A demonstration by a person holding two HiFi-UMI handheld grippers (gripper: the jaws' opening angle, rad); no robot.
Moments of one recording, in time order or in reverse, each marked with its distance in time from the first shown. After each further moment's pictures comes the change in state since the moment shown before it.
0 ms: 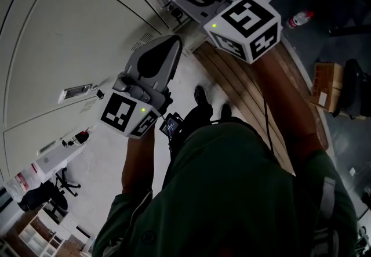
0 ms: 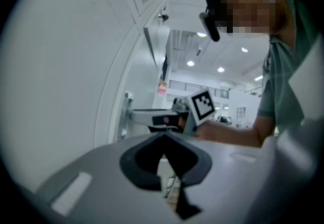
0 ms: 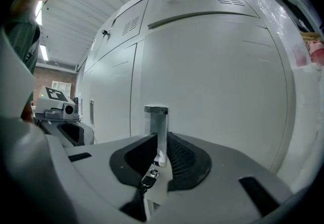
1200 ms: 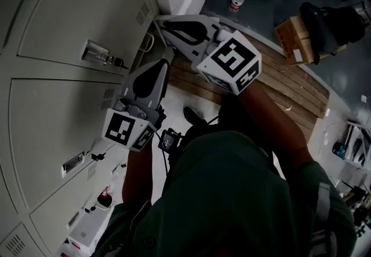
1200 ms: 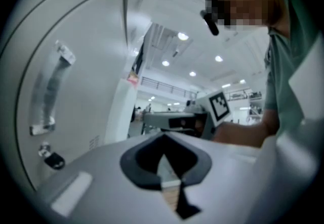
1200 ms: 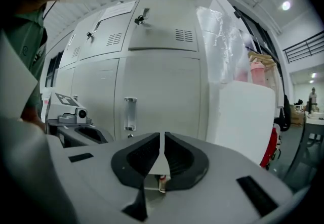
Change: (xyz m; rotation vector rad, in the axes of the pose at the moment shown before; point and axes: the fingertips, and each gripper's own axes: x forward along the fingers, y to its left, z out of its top) left arm 0.068 -0.060 -0.026 0.013 0.016 -0.395; right arm -0.130 -0.032 -0.044 0.076 0.029 -0.415
